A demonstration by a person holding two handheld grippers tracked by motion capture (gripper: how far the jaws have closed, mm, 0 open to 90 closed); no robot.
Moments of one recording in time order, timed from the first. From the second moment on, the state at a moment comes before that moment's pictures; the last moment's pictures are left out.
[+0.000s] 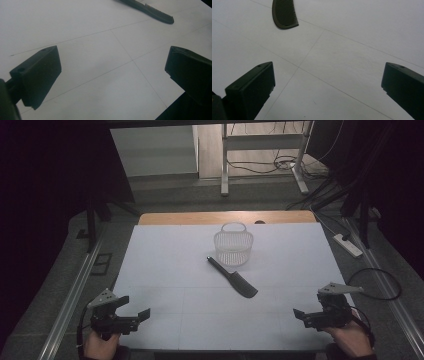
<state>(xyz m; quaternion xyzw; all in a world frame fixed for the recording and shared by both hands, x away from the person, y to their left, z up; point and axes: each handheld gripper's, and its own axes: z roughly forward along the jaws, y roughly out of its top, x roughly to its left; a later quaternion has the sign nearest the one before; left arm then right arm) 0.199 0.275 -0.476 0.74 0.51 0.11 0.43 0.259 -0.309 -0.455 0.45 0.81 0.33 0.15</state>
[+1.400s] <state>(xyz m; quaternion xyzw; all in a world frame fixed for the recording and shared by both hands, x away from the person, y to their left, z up) 0.200 0.276 -0.477 0.74 0.51 0.10 0.43 0.295 -0.270 -0.447 0.41 0.83 0.35 0.12</state>
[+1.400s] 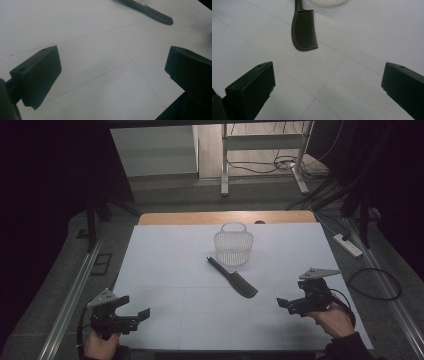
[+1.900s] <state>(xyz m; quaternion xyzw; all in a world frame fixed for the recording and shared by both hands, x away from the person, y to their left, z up) 0.200 0.276 -0.477 0.74 0.51 0.10 0.43 0.309 -0.260 -0.447 0.39 0.84 0.37 0.09</state>
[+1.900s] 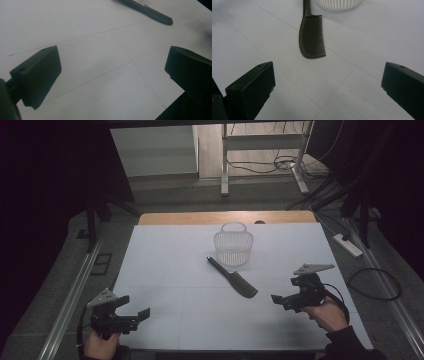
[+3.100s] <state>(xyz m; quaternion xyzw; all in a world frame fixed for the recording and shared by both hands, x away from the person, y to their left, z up) 0.202 0.274 -0.477 0.75 0.50 0.10 0.42 0.343 -0.213 -0.452 0.39 0.86 0.31 0.08</state>
